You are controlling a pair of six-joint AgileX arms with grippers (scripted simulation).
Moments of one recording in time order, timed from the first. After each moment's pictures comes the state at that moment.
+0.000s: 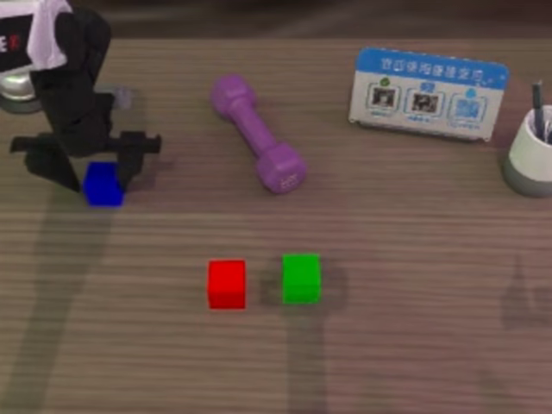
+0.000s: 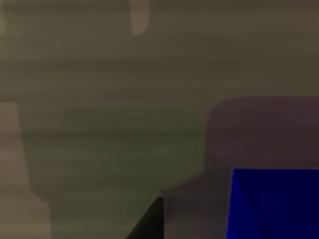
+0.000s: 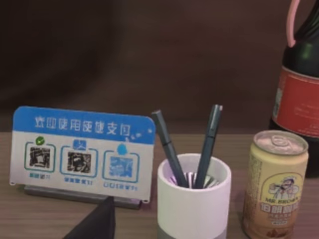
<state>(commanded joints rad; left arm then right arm) -0.12 2.43 1.82 -0.97 0.01 -0.08 0.01 0.00 0.00 0.00 0.00 0.00</state>
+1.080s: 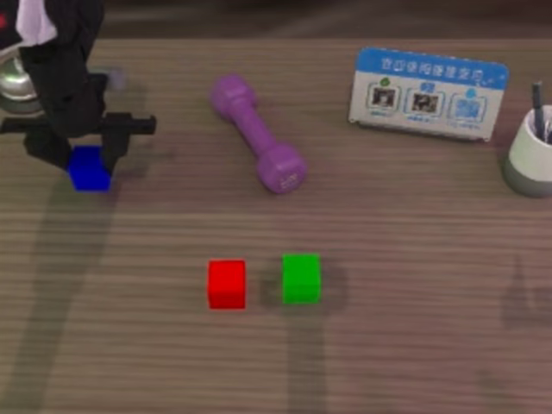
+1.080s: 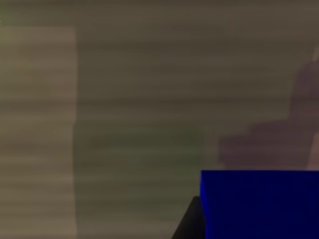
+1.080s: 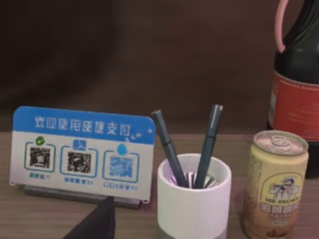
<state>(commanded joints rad) -0.12 2.37 1.92 -1.09 0.00 -0.07 0.01 0.00 0.00 0.00 0.00 0.00</state>
